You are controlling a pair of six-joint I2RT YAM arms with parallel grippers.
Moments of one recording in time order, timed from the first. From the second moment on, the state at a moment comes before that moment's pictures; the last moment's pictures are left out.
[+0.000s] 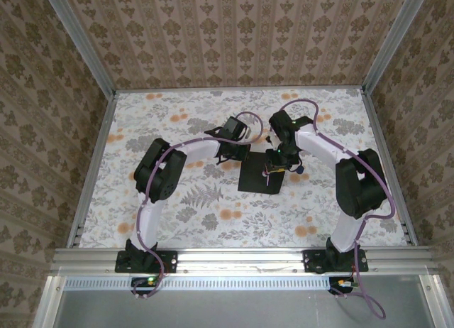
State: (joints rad) left arm -0.71 2.14 1.47 -0.33 0.16 -0.33; right arm 0.38 1.79 1.34 -1.00 -0.19 0.22
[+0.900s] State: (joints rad) left arm -0.71 2.14 1.47 -0.33 0.16 -0.39; right arm 0.35 1.87 1.45 -1.01 -0.18 0.19
